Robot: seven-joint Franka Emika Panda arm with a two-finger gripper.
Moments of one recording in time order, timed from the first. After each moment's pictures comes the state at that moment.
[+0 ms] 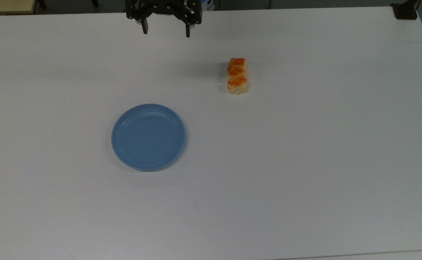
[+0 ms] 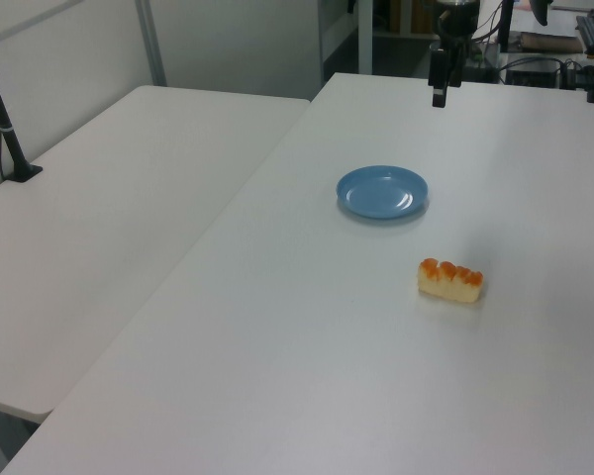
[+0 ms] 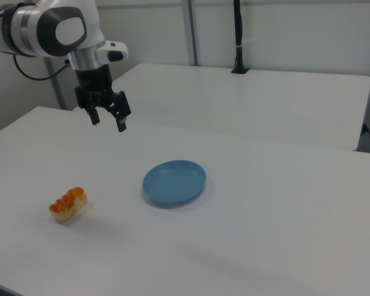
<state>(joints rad) 0.06 0.00 -0.05 -1.71 -0.02 1.73 0.08</state>
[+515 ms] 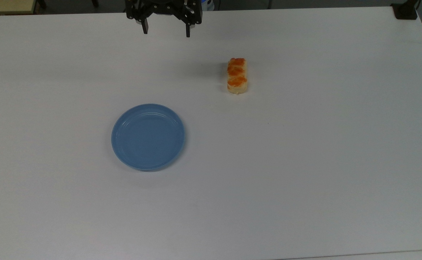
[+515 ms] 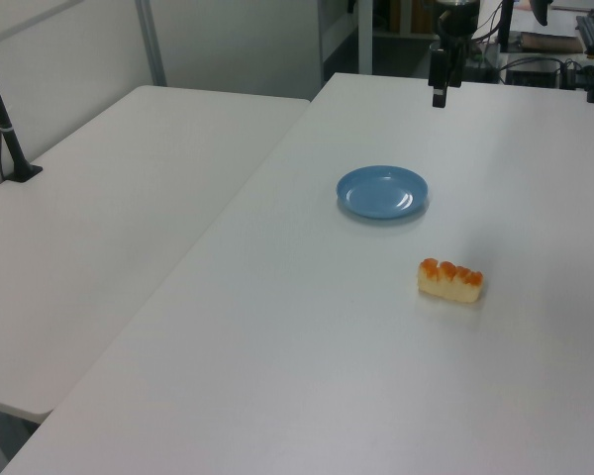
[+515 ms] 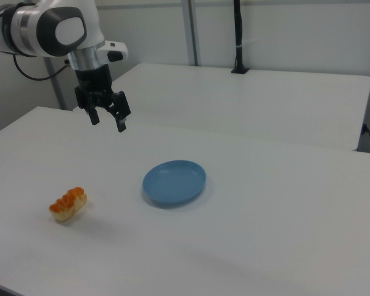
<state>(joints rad) 0.06 0.00 -0.05 -1.71 -0.02 1.73 0.08</state>
